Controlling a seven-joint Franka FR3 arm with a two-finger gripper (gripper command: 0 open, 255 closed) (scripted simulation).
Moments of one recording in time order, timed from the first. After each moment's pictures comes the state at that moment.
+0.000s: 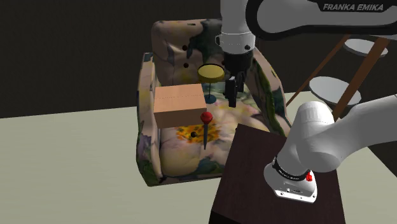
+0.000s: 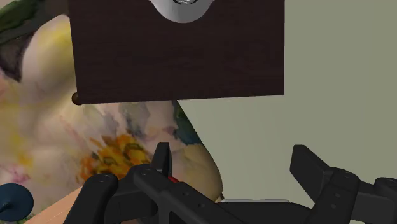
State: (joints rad) arm 0.02 -0.79 -0.06 -2.42 0.05 1.47 0.04
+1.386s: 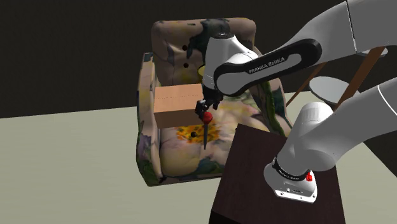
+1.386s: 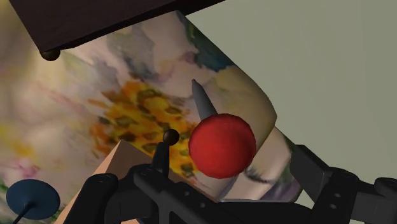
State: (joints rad) arm -0.09 -0.50 -0.07 -2.71 0.04 2.28 0.21
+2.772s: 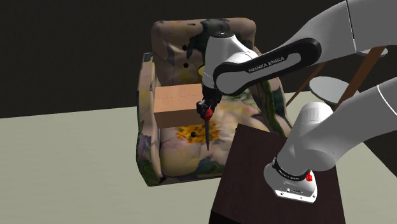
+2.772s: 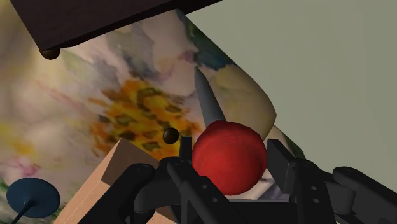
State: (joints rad) arm -0.09 -0.50 -0.07 -2.71 0.04 2.28 0.21
